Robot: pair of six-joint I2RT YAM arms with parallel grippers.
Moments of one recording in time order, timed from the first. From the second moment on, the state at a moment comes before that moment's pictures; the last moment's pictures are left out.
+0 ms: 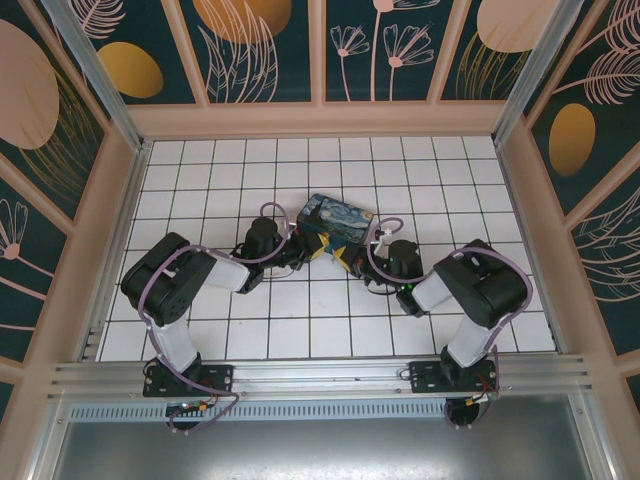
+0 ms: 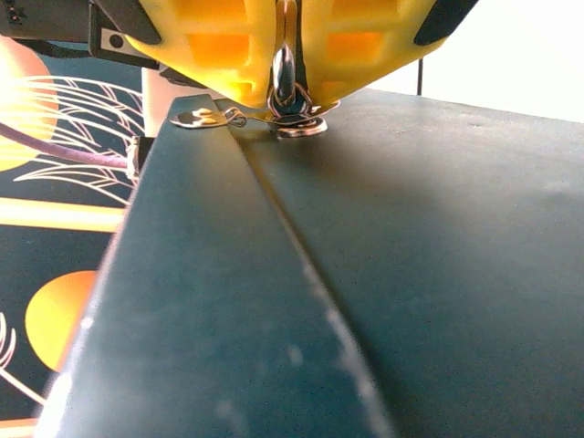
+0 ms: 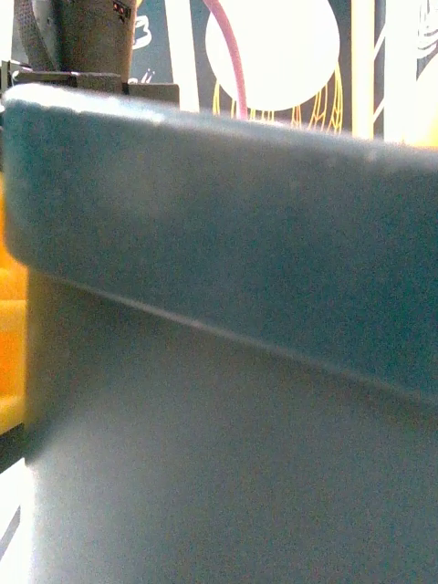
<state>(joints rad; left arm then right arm) -0.60 1.81 0.63 0.83 0.55 -1.35 0.57 1.71 0.33 1.12 -0.48 1.38</state>
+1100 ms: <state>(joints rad) -0.61 1.79 0.63 0.85 0.51 -1.39 0.58 1.64 0.35 1.04 -0.44 1.38</state>
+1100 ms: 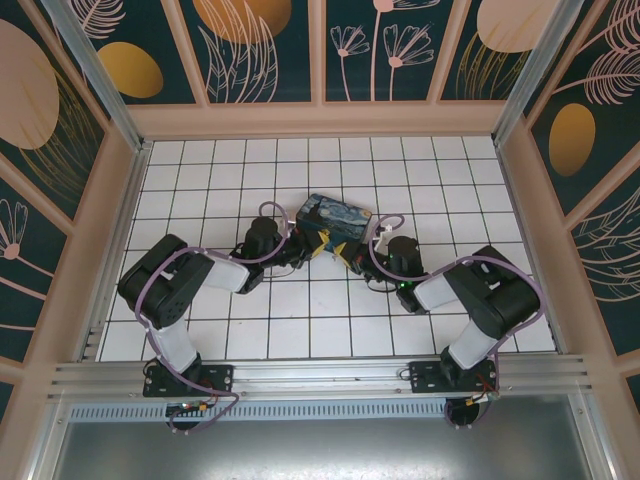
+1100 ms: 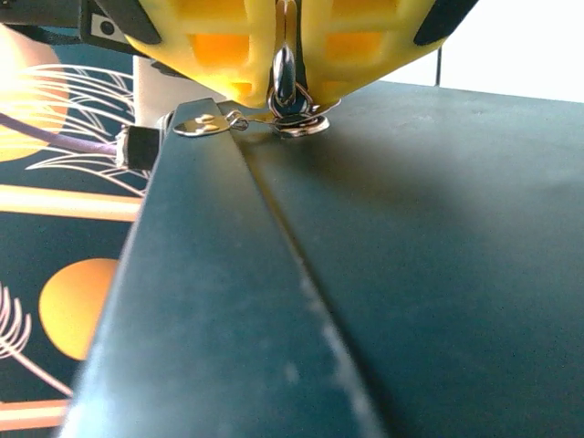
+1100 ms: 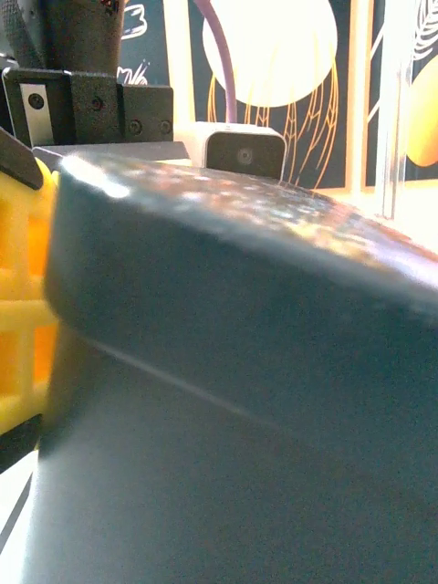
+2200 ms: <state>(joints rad) -0.62 1.79 0.62 0.86 0.52 -1.37 0.53 1.57 0.35 0.93 -0.48 1.28</state>
